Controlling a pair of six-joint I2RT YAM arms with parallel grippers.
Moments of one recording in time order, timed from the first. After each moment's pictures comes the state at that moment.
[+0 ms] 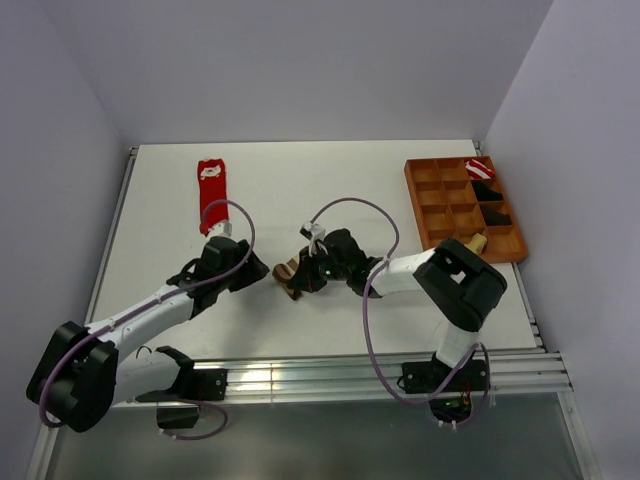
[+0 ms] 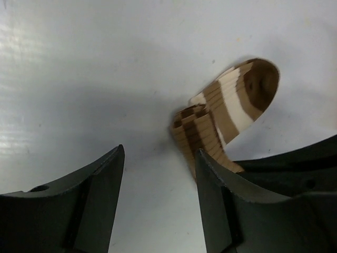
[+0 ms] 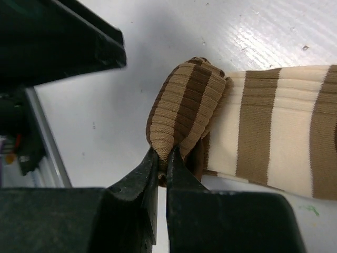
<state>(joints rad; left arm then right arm) -0.52 1.14 0.52 -0.09 -0.08 -0.83 0.81 1.73 0.72 0.47 -0.37 0.43</state>
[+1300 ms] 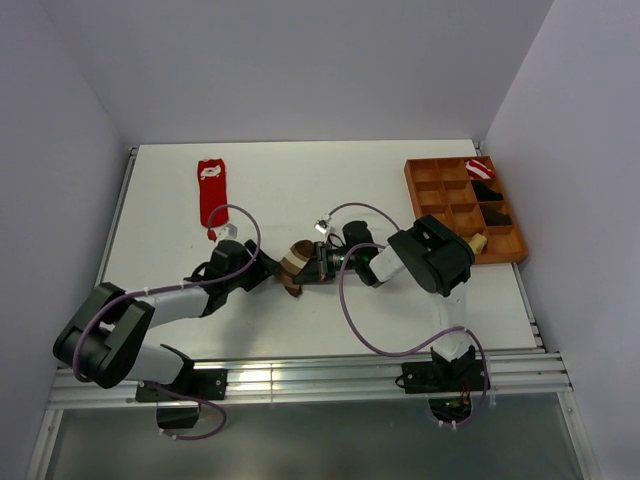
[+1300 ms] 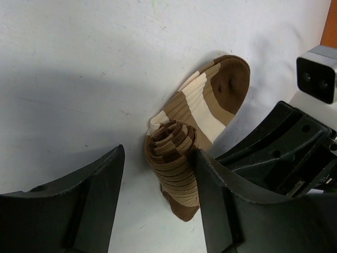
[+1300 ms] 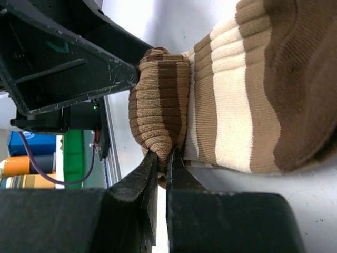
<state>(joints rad) -0.52 1.38 0.41 0.33 0.01 -1.02 0.58 2.05 0.74 0.84 -0.86 0.78</state>
